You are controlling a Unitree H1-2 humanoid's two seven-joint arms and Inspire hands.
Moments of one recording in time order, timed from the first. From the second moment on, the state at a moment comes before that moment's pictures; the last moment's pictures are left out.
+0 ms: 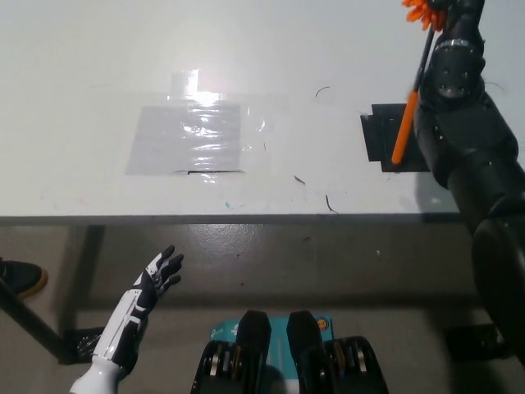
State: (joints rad) left_arm -0.03 0.19 -0.04 0.11 -0.07 -0.31 -0.18; right_arm -1.27 -0.12 -0.15 1.31 -0.11 -0.41 -0.52
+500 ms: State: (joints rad) left_arm -0.02 0.19 -0.04 0.11 -0.06 -0.32 -0.18; right_arm -1.17 -0.10 0.09 1.21 -0.18 -0.42 -0.73
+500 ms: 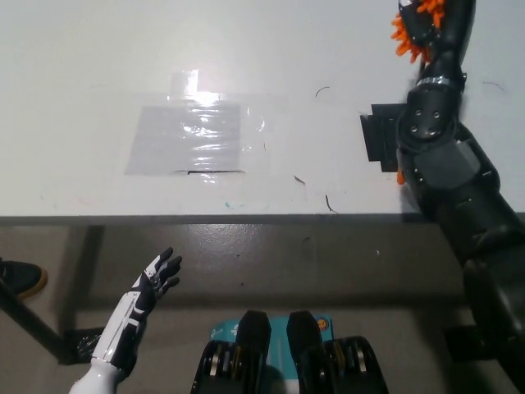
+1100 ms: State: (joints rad) left_arm -0.01 0.19 -0.01 0.11 -0.07 -0.32 -0.18; right_arm -1.07 -0.08 0.13 1.24 -0.18 -0.46 -0.75
